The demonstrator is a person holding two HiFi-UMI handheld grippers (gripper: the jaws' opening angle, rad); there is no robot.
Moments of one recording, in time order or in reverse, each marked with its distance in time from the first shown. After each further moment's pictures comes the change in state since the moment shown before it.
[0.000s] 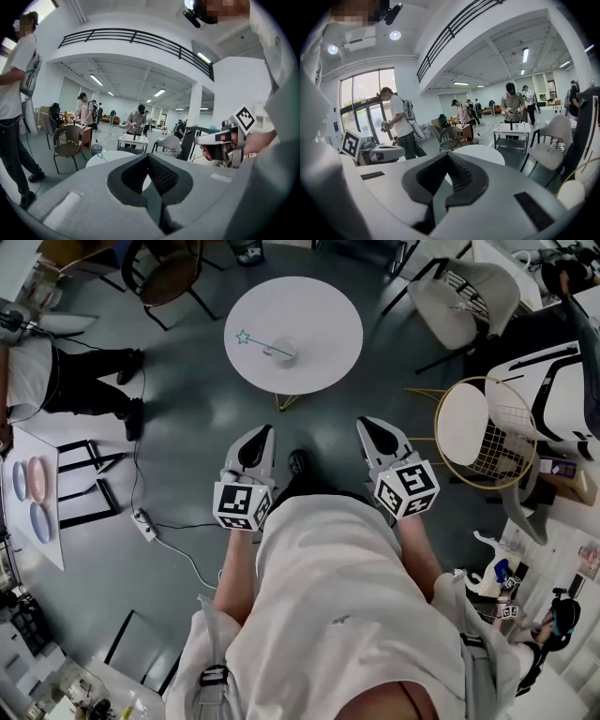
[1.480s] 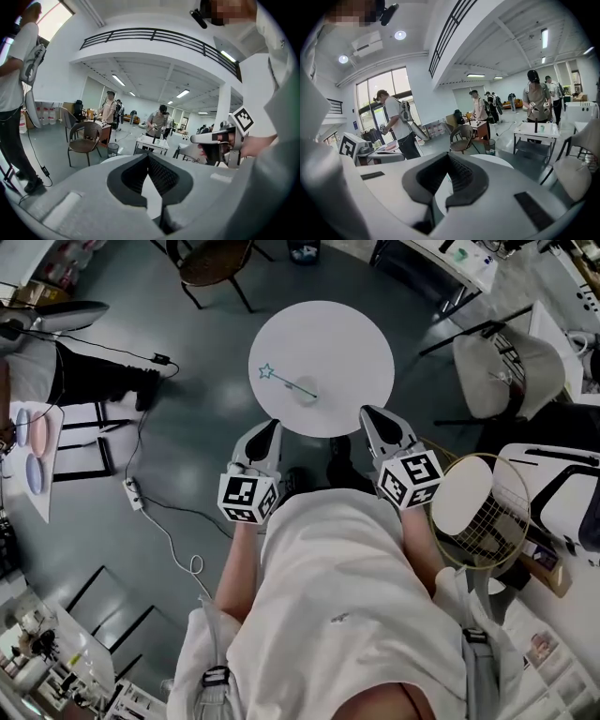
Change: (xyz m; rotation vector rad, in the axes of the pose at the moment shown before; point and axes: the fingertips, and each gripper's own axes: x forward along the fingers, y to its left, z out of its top) left arm 0.107 0.090 0.038 -0.142 -0.015 0.248; right arm 0.169 -0.069 0.084 -0.057 0.071 0.238
